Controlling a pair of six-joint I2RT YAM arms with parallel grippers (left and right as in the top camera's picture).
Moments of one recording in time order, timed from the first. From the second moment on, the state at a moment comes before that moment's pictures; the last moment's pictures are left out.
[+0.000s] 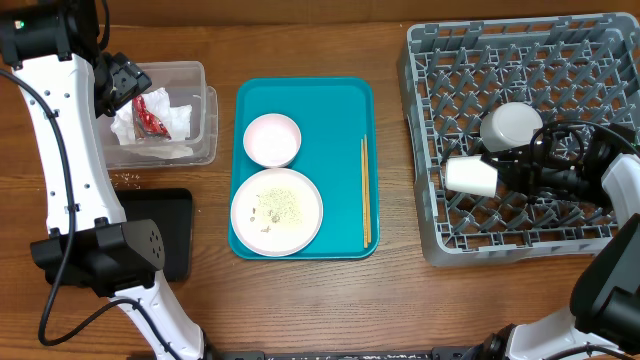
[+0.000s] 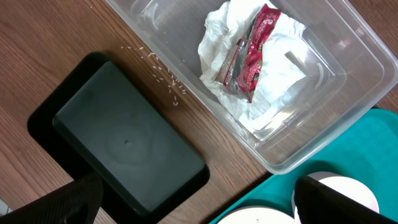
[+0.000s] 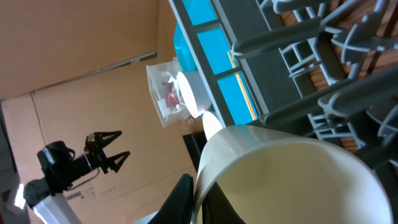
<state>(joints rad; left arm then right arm) 0.21 2.06 2.41 -1.69 -0.22 -0.63 -0.47 1.77 1.17 -1.03 -1.19 0.12</state>
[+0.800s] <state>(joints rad) 0.21 2.06 2.41 -1.69 -0.22 -0.63 -0.47 1.78 1.17 -1.05 -1.23 0.10</state>
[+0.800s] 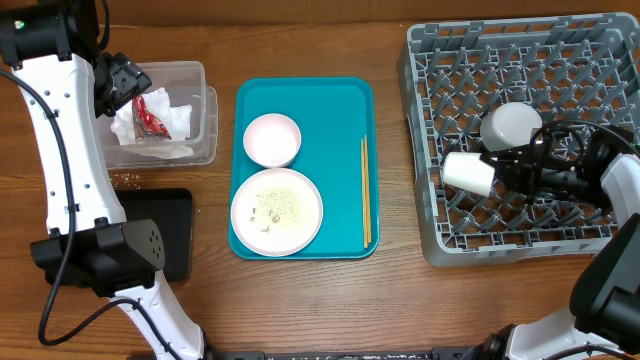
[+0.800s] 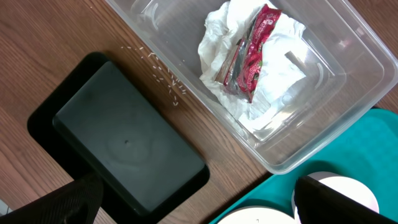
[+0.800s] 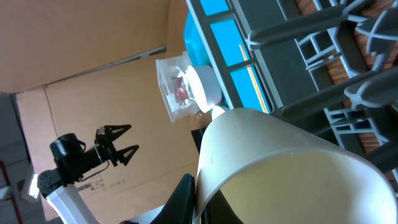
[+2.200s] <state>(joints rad) 0.21 2.06 2.41 -1.69 -0.22 -0.63 -0.50 1.78 1.48 -1.33 -0.75 0.16</state>
